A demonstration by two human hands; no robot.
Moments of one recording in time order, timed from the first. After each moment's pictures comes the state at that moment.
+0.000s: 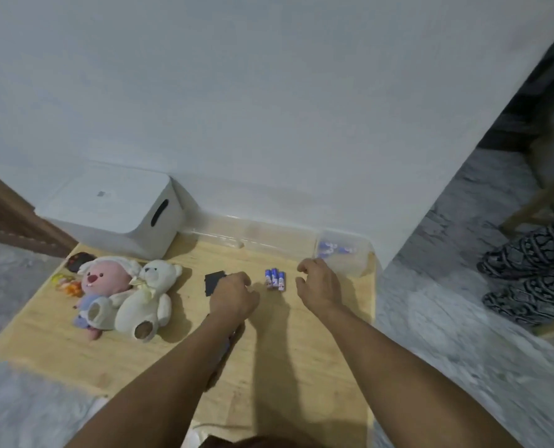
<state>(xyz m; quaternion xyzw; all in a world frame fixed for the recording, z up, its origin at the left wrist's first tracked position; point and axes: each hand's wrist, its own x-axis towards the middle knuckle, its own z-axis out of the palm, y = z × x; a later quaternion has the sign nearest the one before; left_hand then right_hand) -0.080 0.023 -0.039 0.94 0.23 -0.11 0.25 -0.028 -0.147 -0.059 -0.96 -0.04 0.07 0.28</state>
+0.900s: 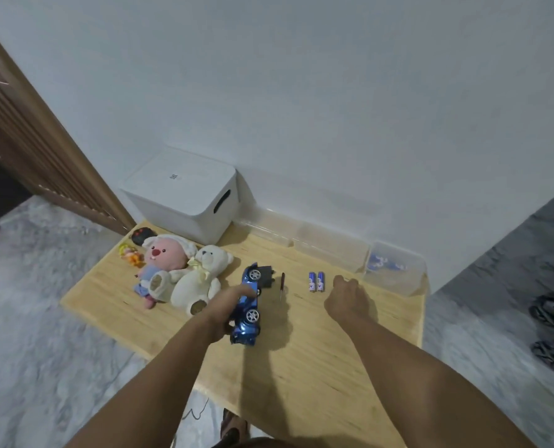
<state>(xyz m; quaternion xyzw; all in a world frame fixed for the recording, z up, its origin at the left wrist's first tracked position) -0.147 0.115 -0.033 0.59 0.38 -0.17 0.69 -0.038 -0.101 -0.064 -0.98 0.00 0.18 0.10</state>
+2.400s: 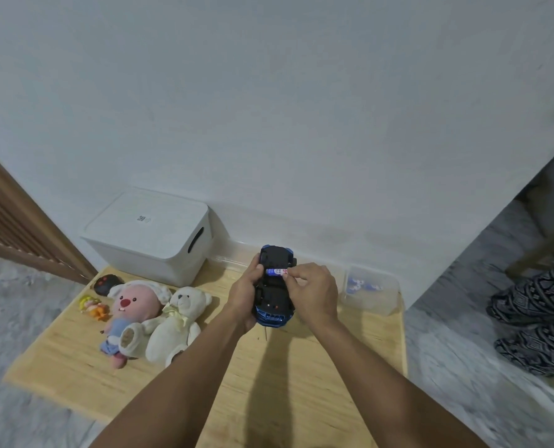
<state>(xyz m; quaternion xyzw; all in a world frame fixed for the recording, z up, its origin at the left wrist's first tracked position) -0.057 0.078 -0.001 0.43 0.17 -0.09 0.88 -0.037 -0.052 0.016 -0.89 -0.04 -0.07 0.44</state>
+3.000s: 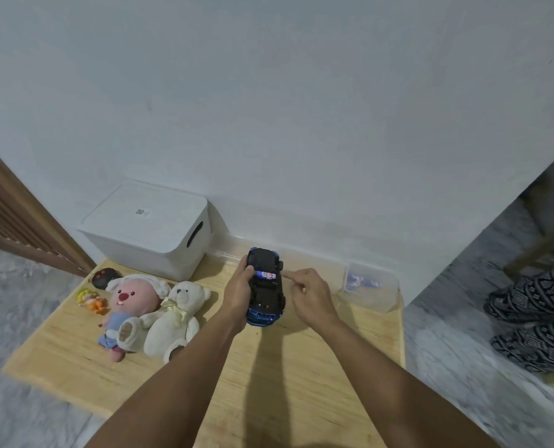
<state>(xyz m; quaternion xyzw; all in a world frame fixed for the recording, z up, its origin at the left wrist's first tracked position) -0.063 0.082 -0.003 0.54 0.22 -0.04 0.82 -0.033 -0.065 -0.010 -0.89 -0.10 0.07 0.44</state>
